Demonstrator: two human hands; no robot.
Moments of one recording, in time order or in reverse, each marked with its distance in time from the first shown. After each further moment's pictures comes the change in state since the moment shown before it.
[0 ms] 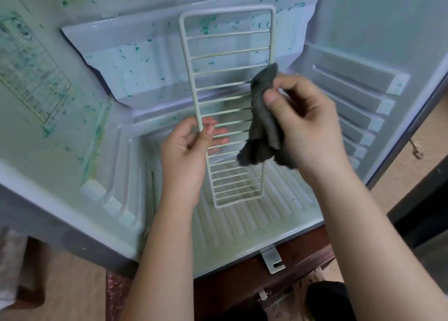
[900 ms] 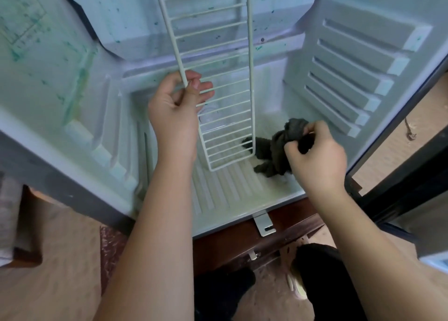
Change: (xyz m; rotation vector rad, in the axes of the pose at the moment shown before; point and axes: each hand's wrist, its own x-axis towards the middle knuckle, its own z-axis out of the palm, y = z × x) left_hand 0.008 -0.014 -0.001 -0.034 0.171 0.053; right_hand -0.065 0.077 -0.051 -0.930 0.111 0.190
